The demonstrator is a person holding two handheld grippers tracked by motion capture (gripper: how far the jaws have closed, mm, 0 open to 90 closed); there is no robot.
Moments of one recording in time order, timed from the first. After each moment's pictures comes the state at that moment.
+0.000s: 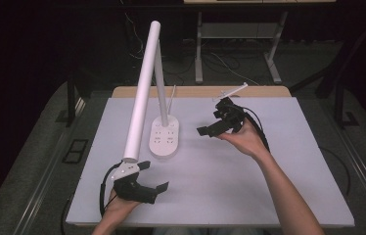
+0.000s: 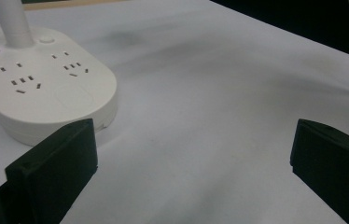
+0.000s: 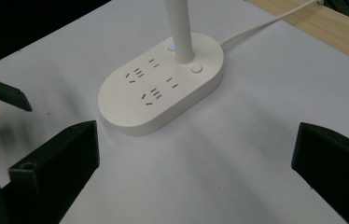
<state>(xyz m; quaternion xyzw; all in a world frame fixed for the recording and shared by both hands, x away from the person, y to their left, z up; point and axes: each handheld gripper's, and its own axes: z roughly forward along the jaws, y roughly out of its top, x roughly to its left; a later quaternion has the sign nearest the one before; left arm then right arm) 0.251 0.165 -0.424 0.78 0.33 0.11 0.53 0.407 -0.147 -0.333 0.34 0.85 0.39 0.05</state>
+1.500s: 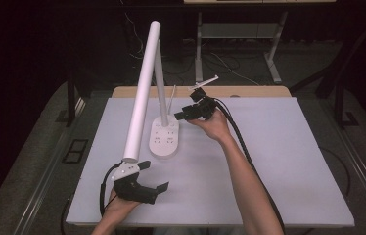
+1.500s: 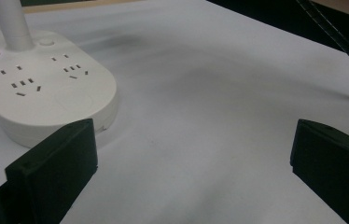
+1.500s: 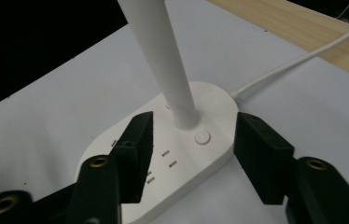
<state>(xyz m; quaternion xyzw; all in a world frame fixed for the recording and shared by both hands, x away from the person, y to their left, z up) 0.251 0.165 -0.424 0.78 0.32 0.12 0.53 0.475 -0.083 -0.365 0.34 0.84 0.43 0.01</state>
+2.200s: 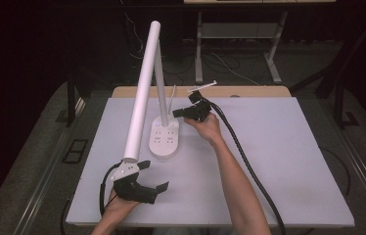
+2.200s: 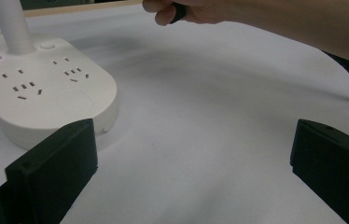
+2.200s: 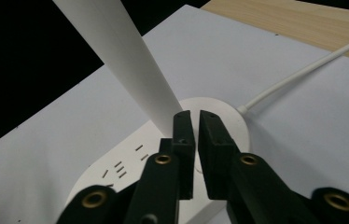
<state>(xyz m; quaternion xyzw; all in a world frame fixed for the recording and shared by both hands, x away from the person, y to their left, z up) 0.251 0.165 -0.423 0.77 0.33 0.12 0.53 0.497 -0.075 -0.401 0.35 0.80 0.48 -0.03</state>
